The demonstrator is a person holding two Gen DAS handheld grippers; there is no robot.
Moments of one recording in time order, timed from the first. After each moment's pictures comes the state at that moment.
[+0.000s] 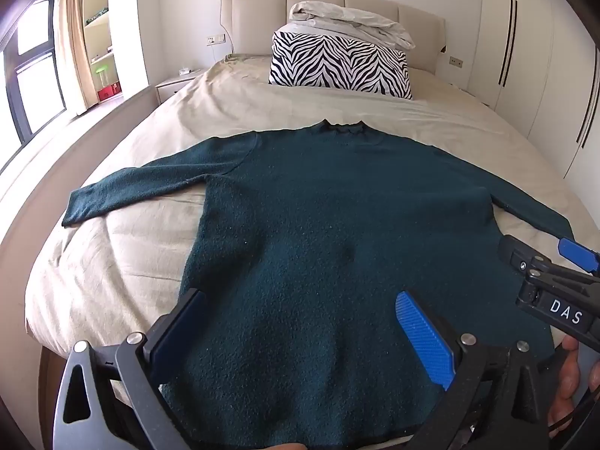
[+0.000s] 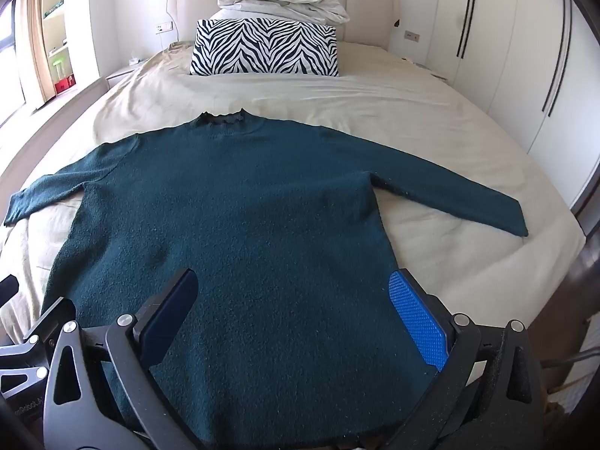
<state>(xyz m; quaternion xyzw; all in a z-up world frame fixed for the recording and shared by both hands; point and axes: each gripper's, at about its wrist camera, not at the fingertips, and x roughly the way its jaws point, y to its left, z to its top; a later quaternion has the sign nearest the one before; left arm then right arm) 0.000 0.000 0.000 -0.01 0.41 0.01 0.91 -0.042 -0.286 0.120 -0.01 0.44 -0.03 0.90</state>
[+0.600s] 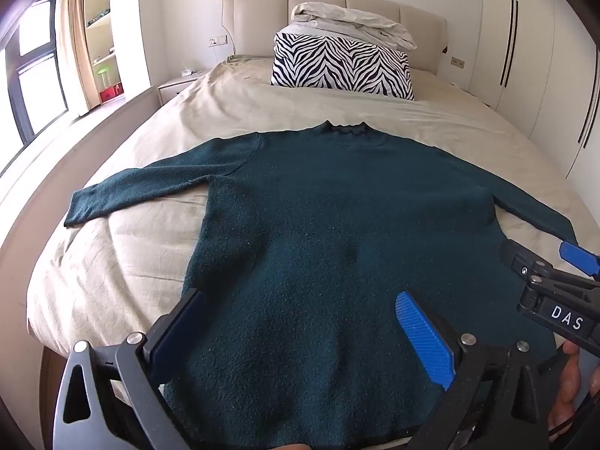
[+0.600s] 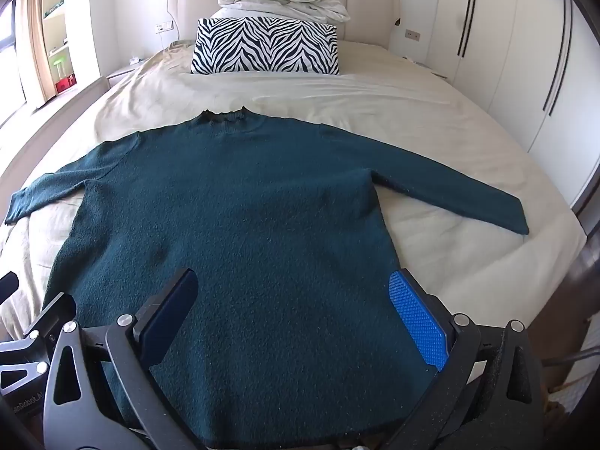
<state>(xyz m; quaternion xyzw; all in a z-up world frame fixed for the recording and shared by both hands) 0.002 0.001 -0.002 -0.01 0.41 0.01 0.91 -0.043 -0.286 0.119 -0.01 0.44 -0.03 0.90</state>
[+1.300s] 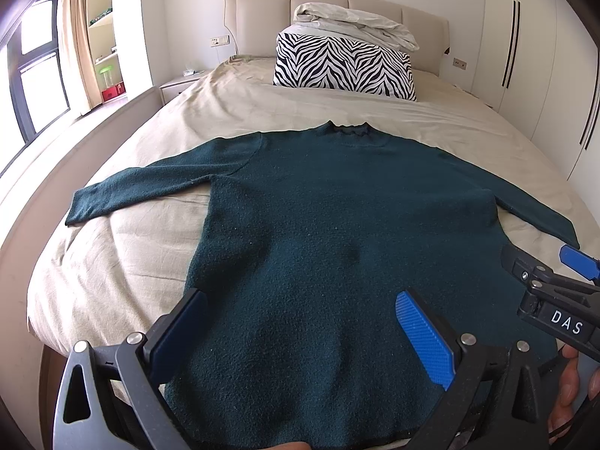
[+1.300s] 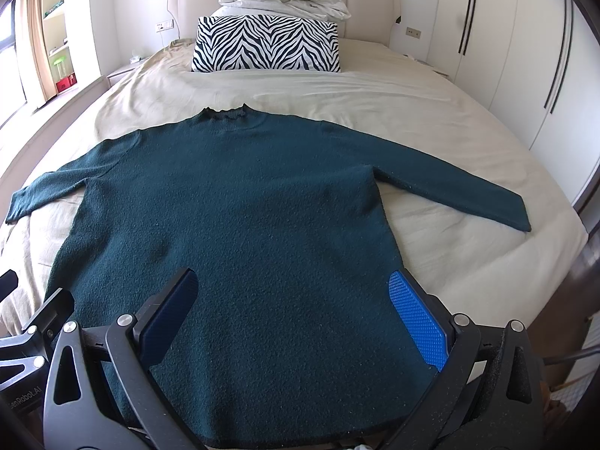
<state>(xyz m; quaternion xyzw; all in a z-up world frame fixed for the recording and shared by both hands) 0.000 0.002 0.002 -0.01 0.40 0.01 0.92 -0.043 -0.286 0.118 -0.01 0.44 -0.03 0.90</state>
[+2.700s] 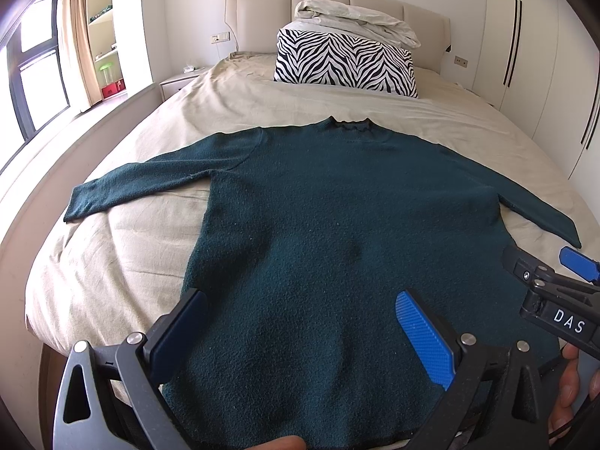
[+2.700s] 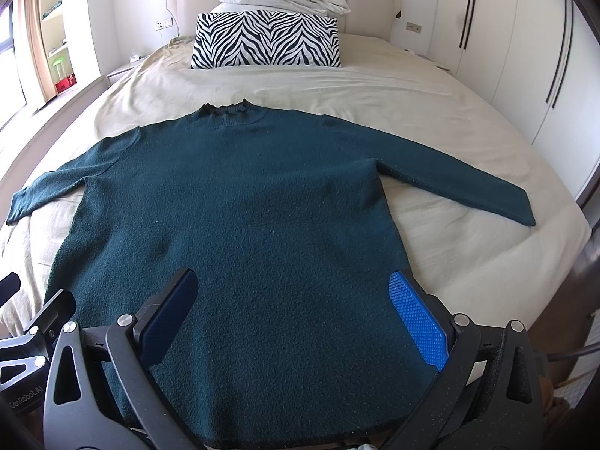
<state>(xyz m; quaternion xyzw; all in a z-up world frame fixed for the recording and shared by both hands) 0.000 0.002 0.001 -0.01 0.40 0.01 0.91 -0.050 -0.278 0.102 -0.01 0.45 -0.03 0.89</state>
